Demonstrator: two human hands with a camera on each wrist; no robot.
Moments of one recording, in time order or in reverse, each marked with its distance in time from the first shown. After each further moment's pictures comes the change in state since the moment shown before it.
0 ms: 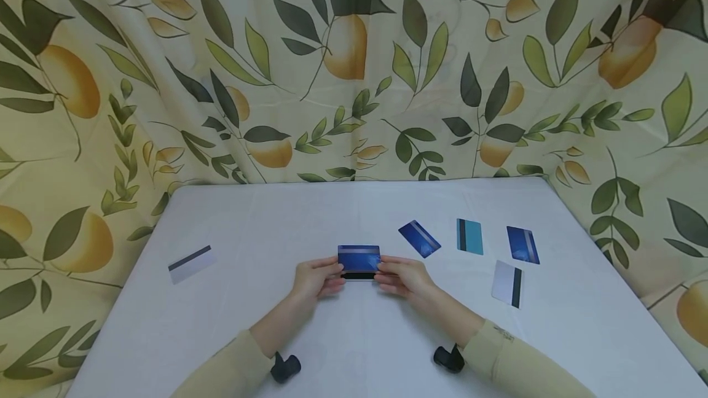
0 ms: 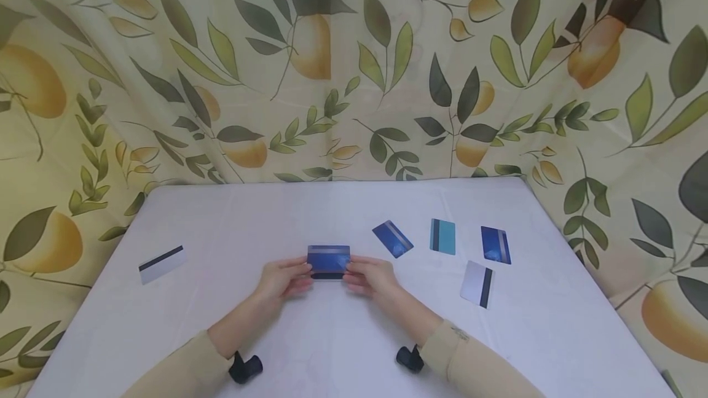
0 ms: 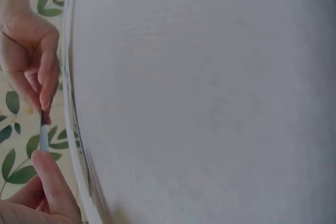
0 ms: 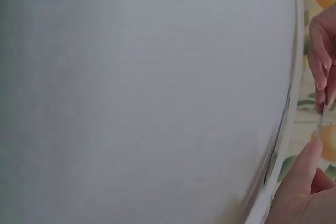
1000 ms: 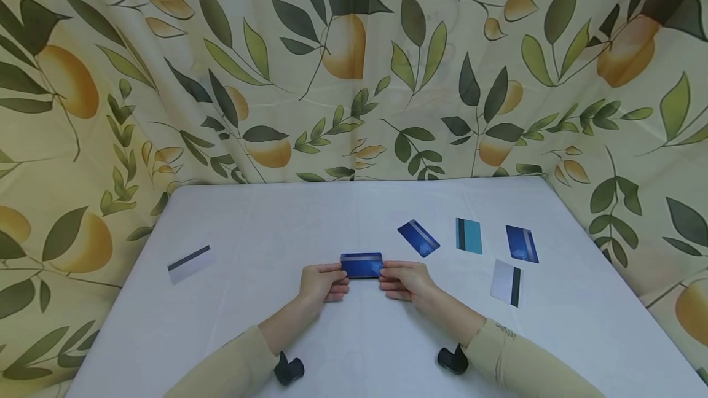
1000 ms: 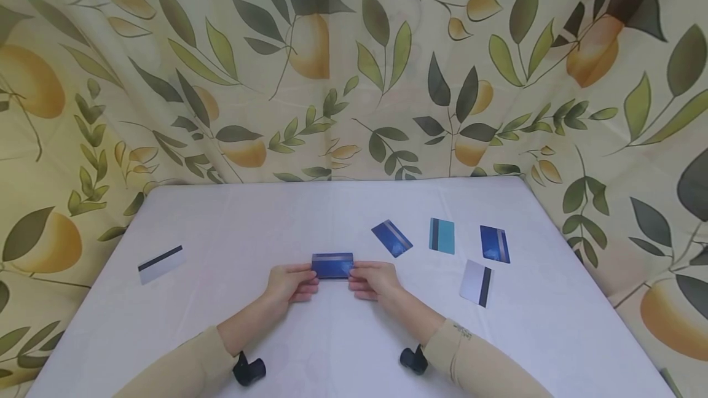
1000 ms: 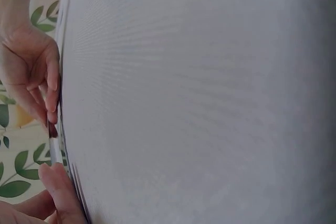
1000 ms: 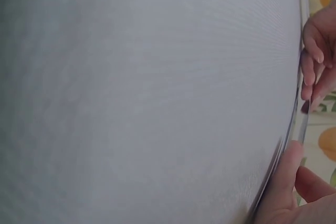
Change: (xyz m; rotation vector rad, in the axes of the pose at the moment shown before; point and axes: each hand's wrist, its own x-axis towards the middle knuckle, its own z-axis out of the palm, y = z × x) left_hand 0.004 -0.014 0.010 0.109 -0.001 0.019; right_hand 0.002 0.006 -0.009 -0.141 0.045 0.035
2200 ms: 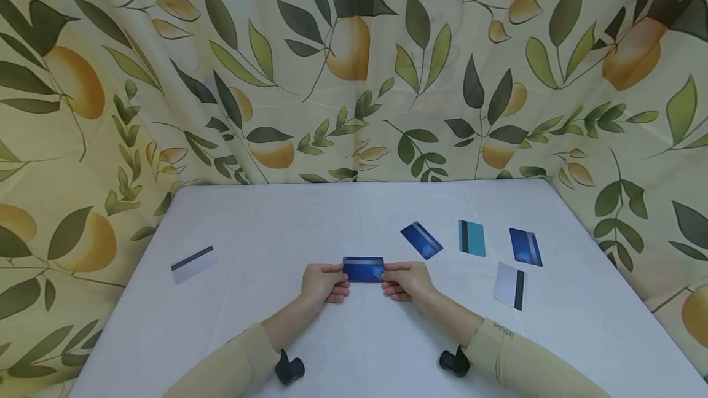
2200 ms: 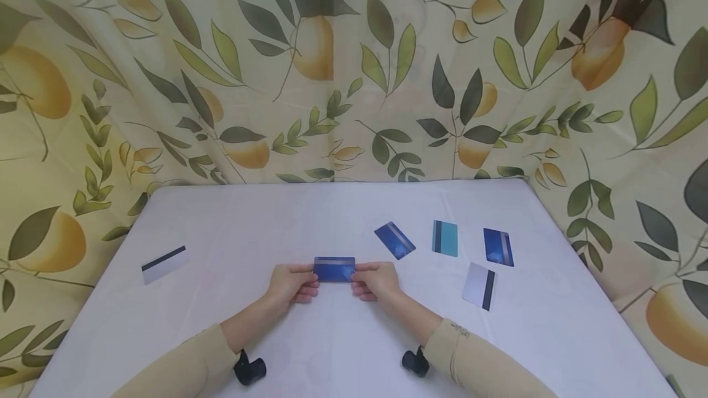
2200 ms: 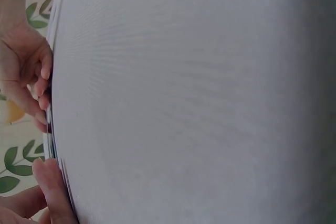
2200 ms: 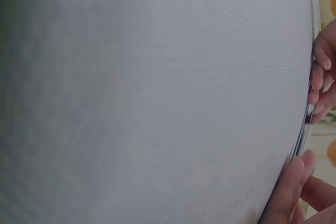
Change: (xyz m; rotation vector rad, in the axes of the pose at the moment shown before) left_hand 0.004 -0.001 -0.004 0.104 -0.031 0.060; right_hand 0.005 0.003 0.005 -0.134 0.031 -0.084
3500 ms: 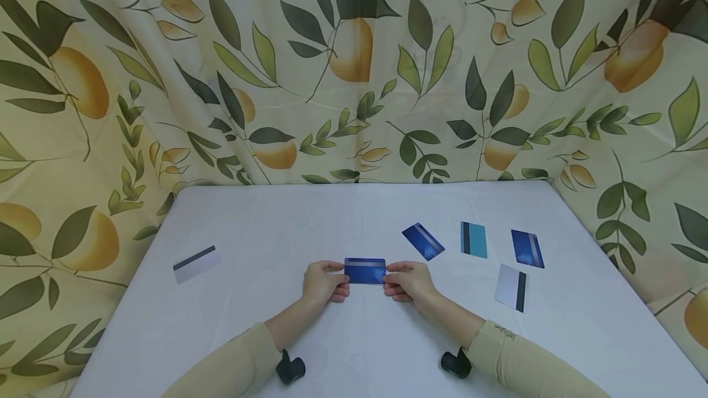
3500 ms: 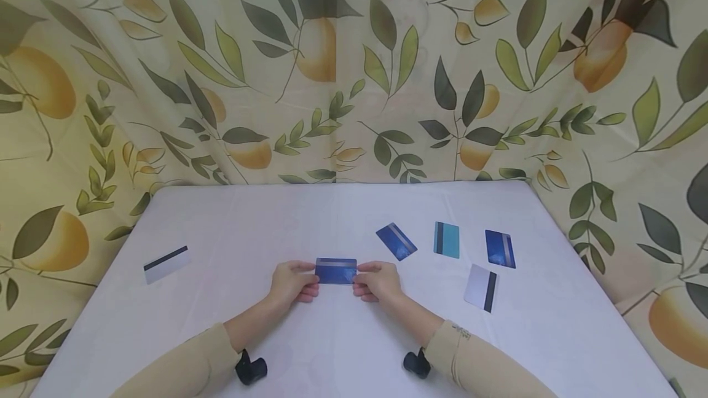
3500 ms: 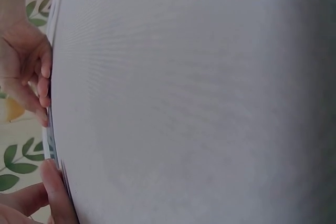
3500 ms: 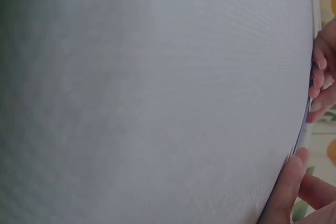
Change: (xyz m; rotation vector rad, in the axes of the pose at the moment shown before) left_hand 0.001 -0.001 0.002 0.126 0.084 0.067; right_hand -0.002 0.002 -0.001 -0.010 -0.017 -0.036
